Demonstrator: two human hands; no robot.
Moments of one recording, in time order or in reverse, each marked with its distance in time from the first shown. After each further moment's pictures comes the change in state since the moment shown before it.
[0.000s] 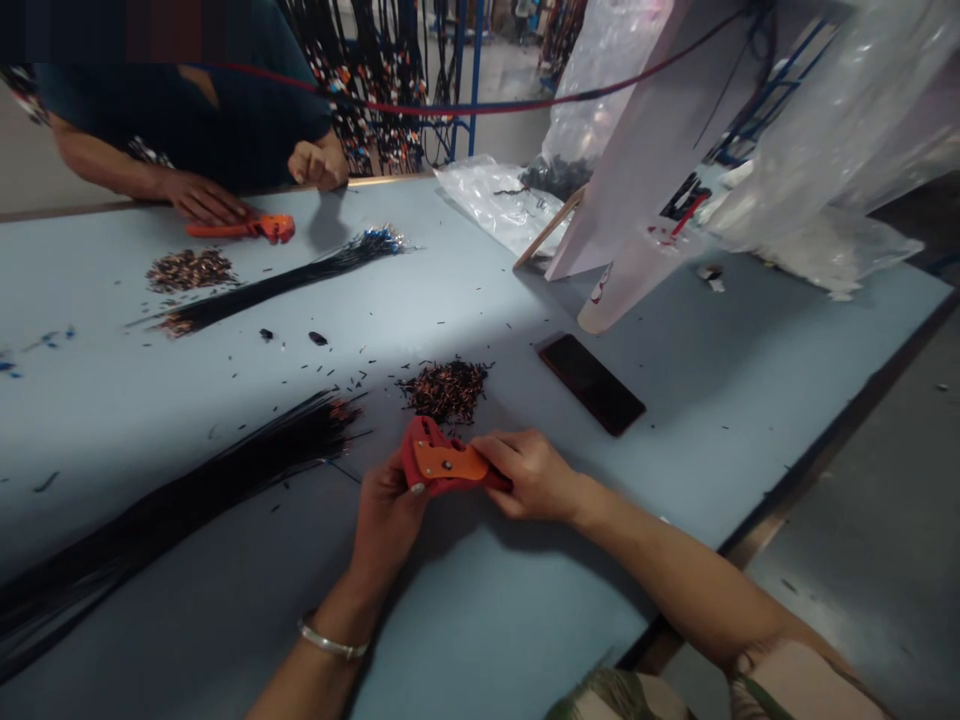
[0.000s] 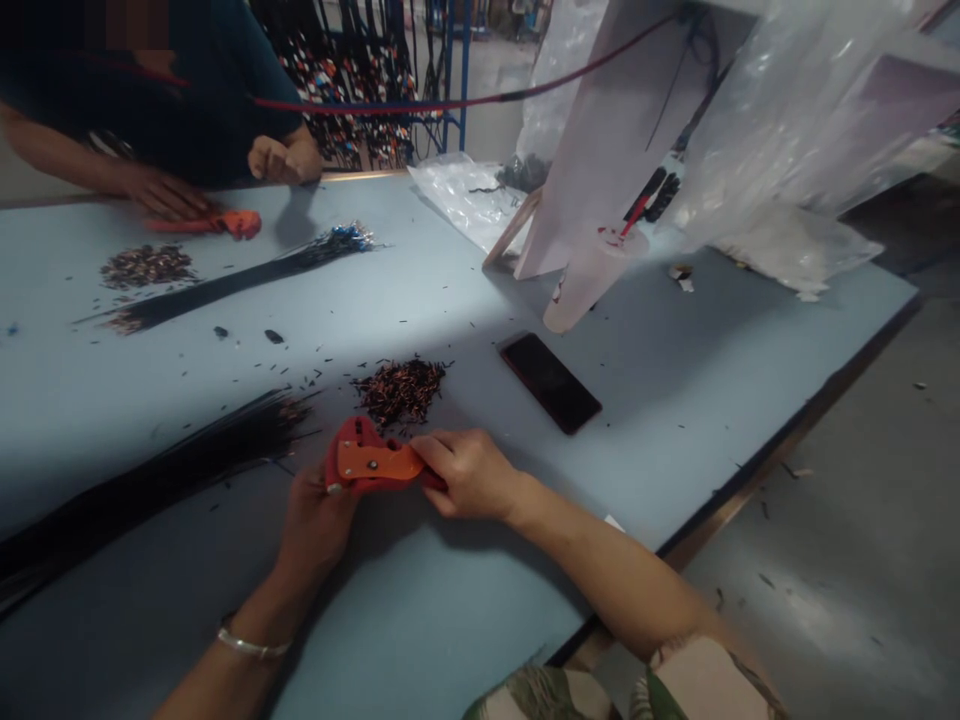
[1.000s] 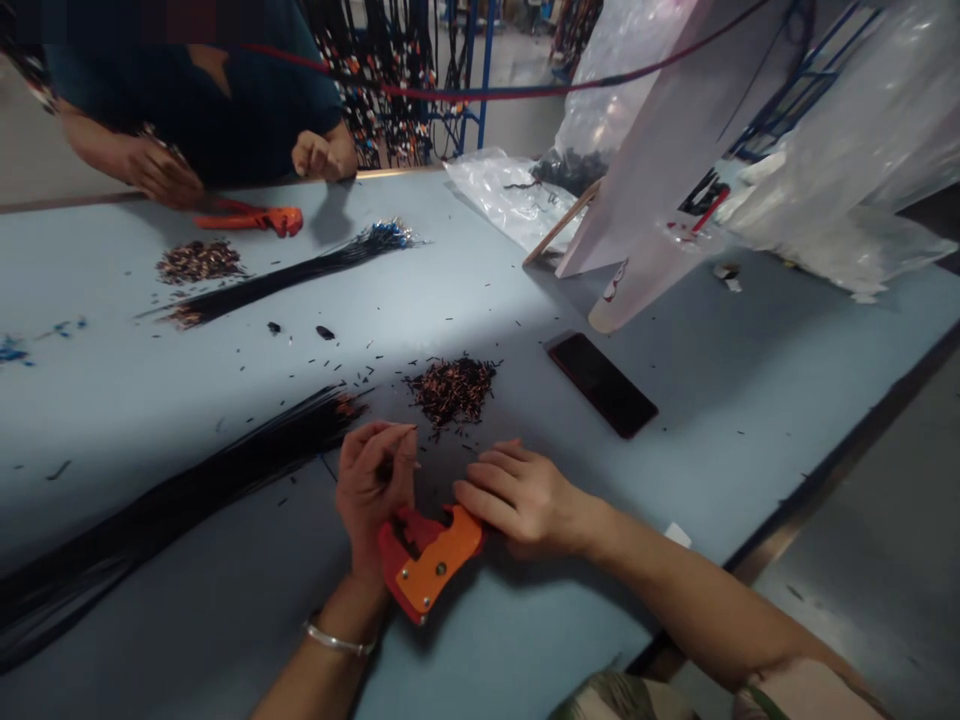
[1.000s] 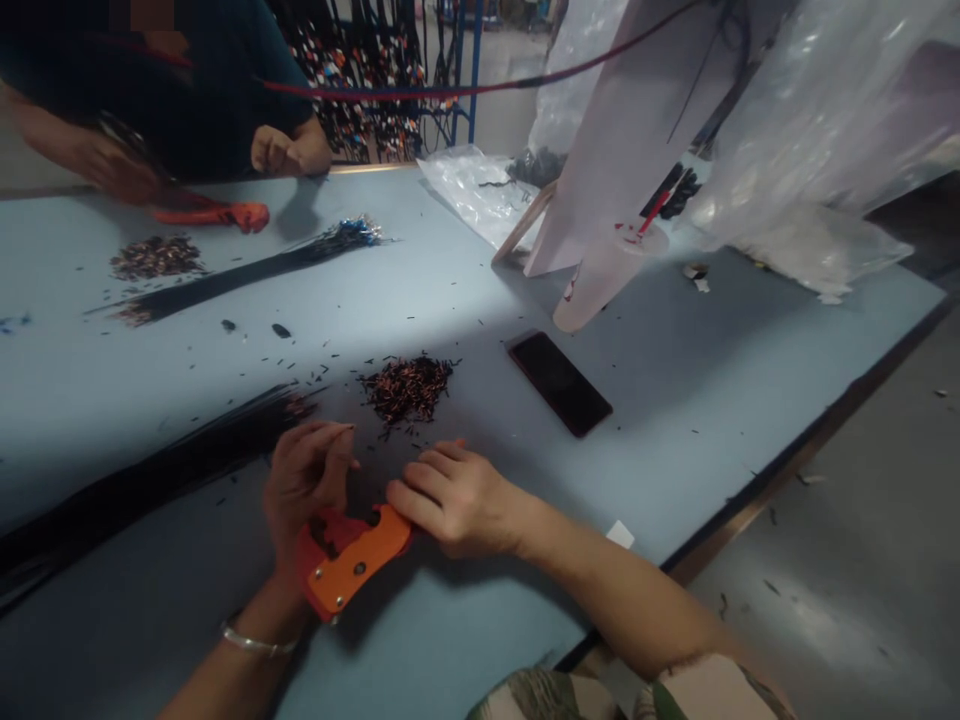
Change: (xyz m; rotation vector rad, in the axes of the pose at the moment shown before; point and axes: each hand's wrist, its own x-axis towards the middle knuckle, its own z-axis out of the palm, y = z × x) left_hand 0.003 -0.010 -0.006 0.358 0.430 0.202; right_hand 0.001 -0.020 -0.004 -0.143 -0.002 -0.284
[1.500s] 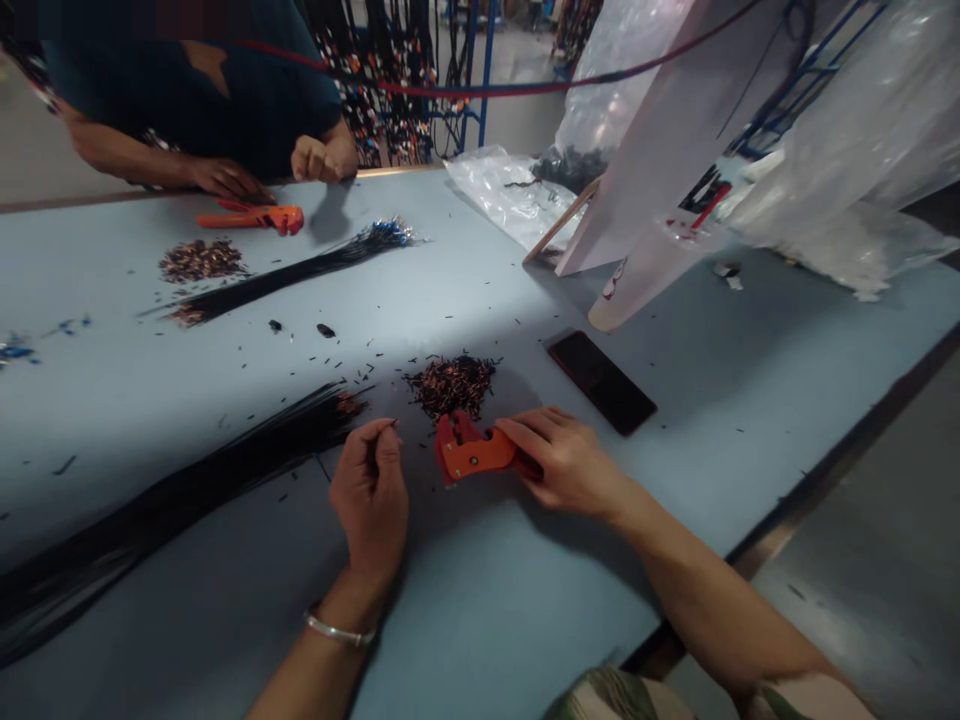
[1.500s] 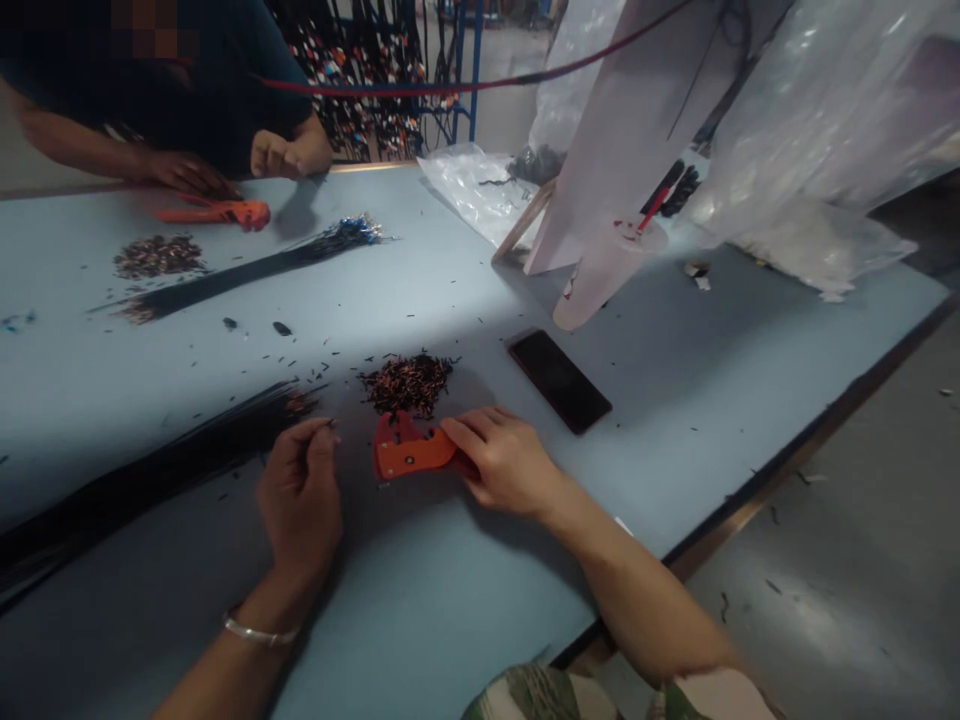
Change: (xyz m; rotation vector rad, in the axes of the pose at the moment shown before) left_hand -0.001 0.001 -0.002 0.087 0.063 -0.007; right_hand -0.016 0.024 -0.025 -0.044 -0.104 0.346
